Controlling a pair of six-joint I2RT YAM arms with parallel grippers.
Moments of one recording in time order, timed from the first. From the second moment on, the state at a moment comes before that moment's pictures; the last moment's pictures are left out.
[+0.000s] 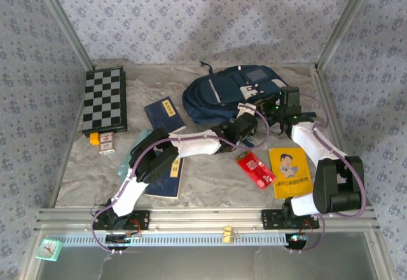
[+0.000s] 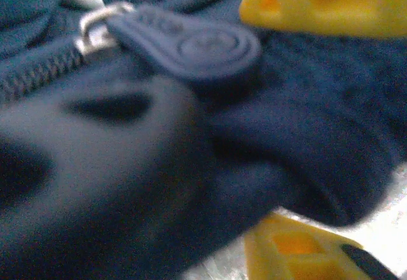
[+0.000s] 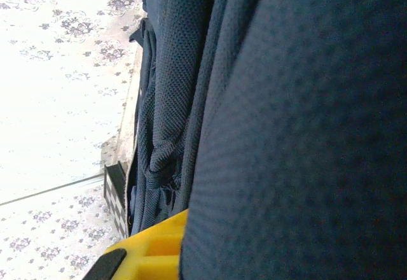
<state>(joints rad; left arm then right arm) -1.06 2.17 1.58 0.03 -0.44 -0.44 0.11 1.40 0.89 -0.12 -0.34 1.21</state>
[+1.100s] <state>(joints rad) -1.02 1.93 1.26 0.16 -0.31 -0.39 0.07 1.40 0.92 -0.18 -0.45 1.18</state>
